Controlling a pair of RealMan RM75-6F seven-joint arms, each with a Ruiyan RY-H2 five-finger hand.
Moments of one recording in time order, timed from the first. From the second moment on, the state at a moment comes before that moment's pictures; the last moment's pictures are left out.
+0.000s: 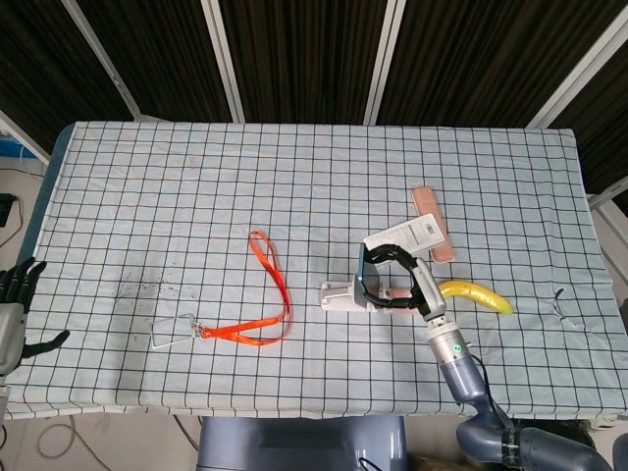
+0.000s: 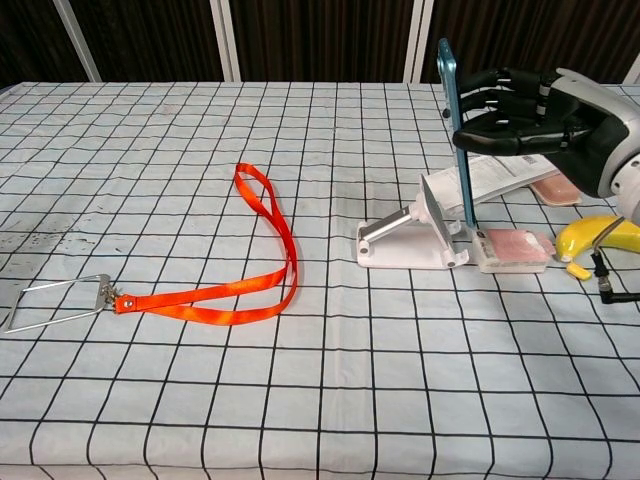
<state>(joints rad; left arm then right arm) -0.11 -1.14 -0.08 -1.63 1.38 1.43 0.06 0.49 -1.64 0.26 -1.41 -1.41 1.15 0.83</state>
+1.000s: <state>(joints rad) -0.11 -1.14 -0.08 -1.64 1.37 1.42 0.07 0.51 -1.74 0.24 -1.25 -1.38 1.13 0.90</state>
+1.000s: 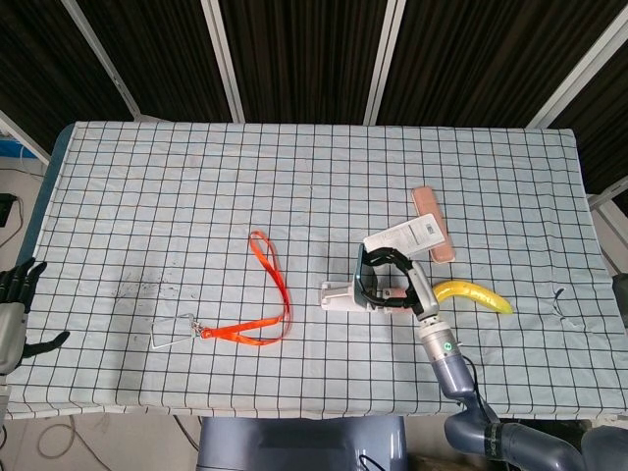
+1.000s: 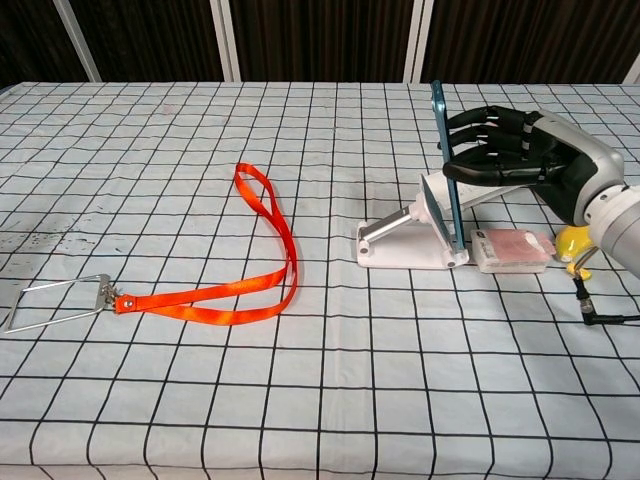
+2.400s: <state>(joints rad) -0.12 -1.14 -0.08 -1.64 1.36 1.41 0.07 0.50 -1.78 0.23 -1.20 -1.38 1.13 0.88</state>
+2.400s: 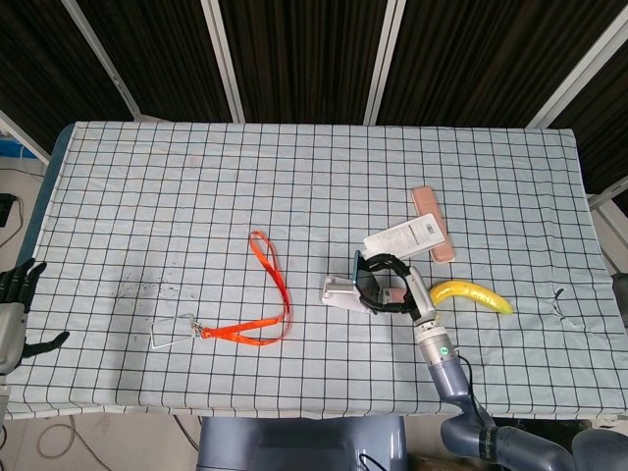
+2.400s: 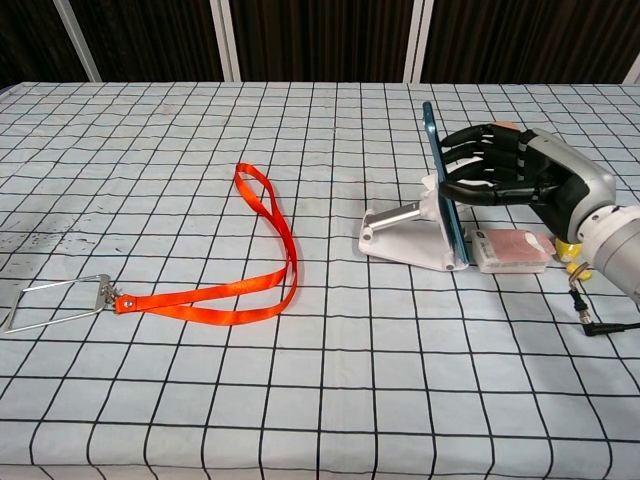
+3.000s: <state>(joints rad) -0.12 -1.14 -0.08 -1.64 1.36 1.41 0.06 0.50 -1.78 0.22 -1.19 -1.37 1.11 0.84</state>
